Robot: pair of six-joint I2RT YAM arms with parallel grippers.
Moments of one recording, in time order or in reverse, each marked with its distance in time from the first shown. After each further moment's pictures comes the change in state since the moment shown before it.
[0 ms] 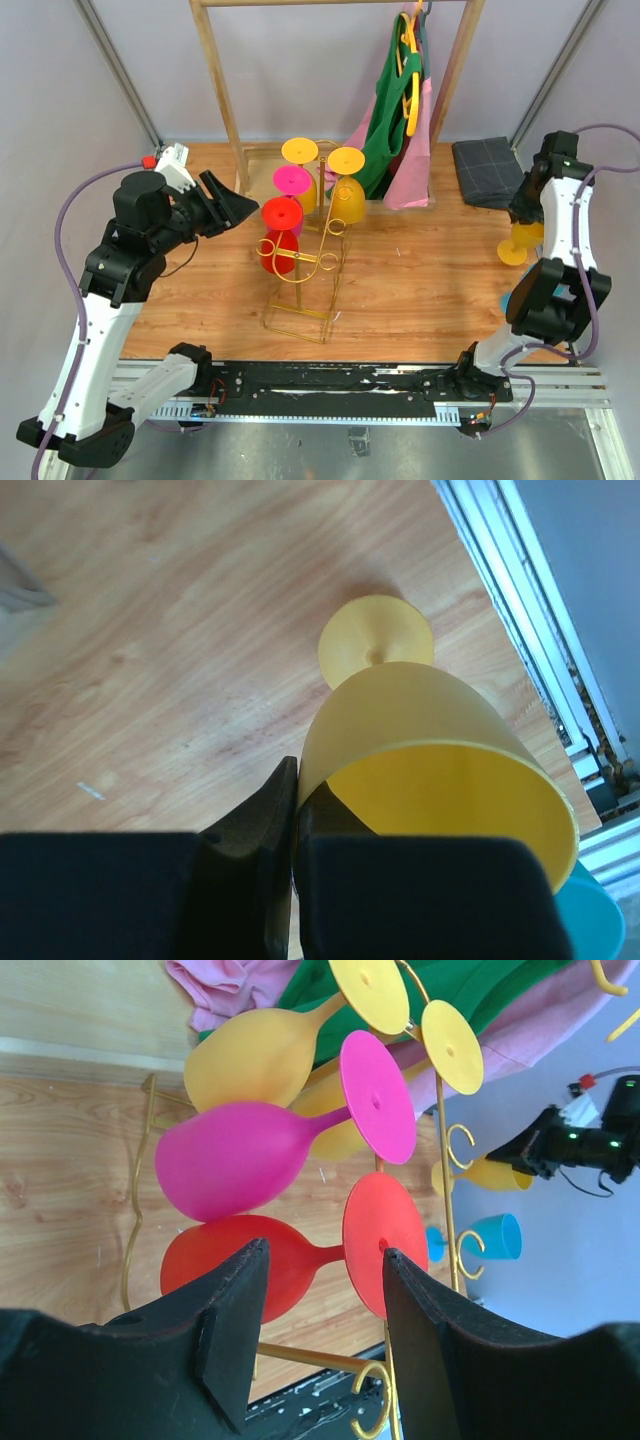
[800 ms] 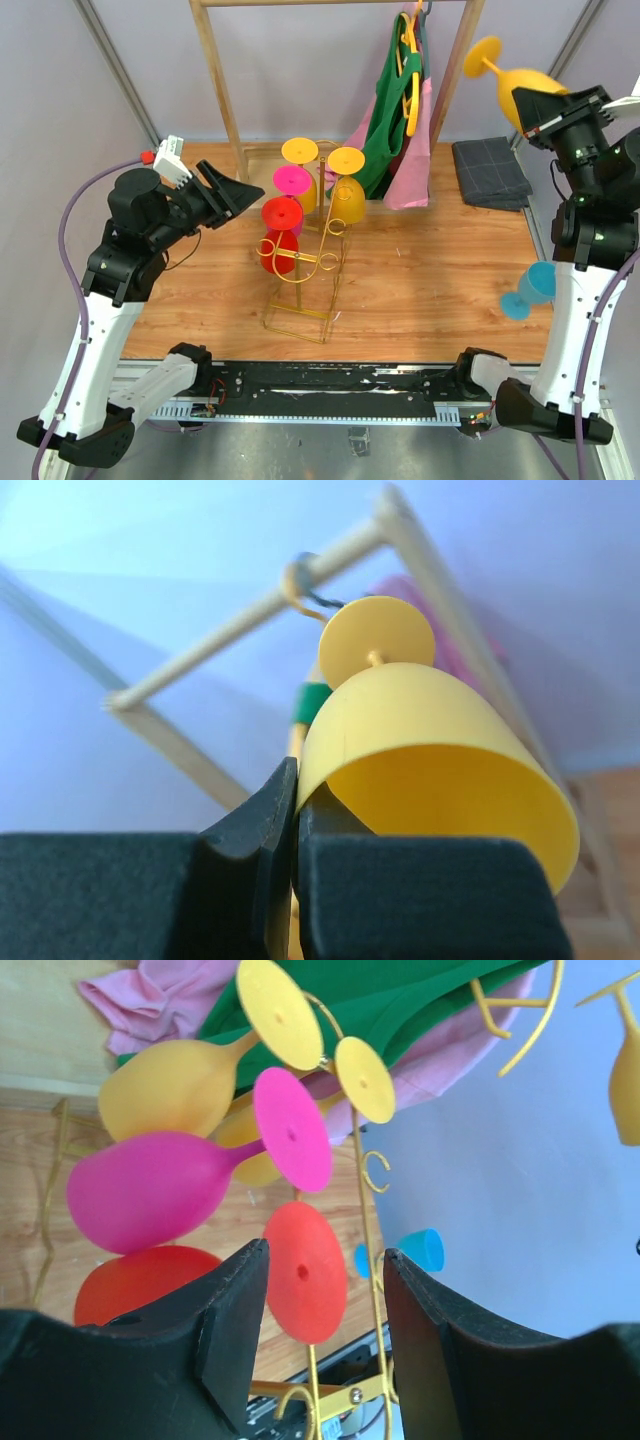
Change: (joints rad) left arm 0.000 -0.004 -0.016 0.127 0.054 -0.123; right arm 0.106 -0.557 0.078 0.702 -0.497 0.481
